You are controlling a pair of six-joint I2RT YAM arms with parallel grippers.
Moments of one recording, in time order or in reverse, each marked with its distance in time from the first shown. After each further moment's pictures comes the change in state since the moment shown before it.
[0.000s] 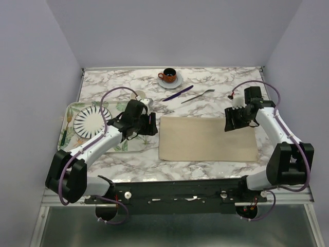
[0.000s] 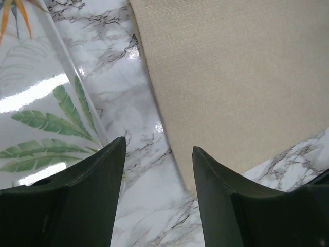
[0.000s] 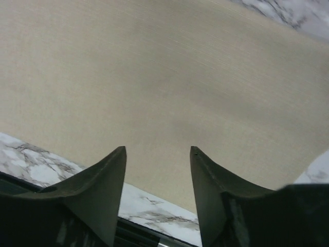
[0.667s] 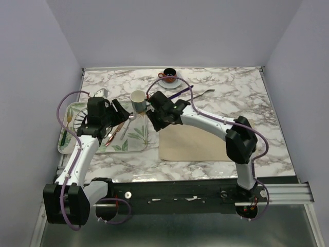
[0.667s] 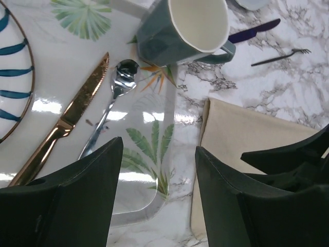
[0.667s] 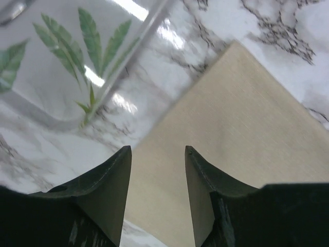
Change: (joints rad) left arm 0.433 -0.253 -0.076 0.033 0.057 -0.192; right arm 0.930 0.477 0.521 0.205 0.382 0.462
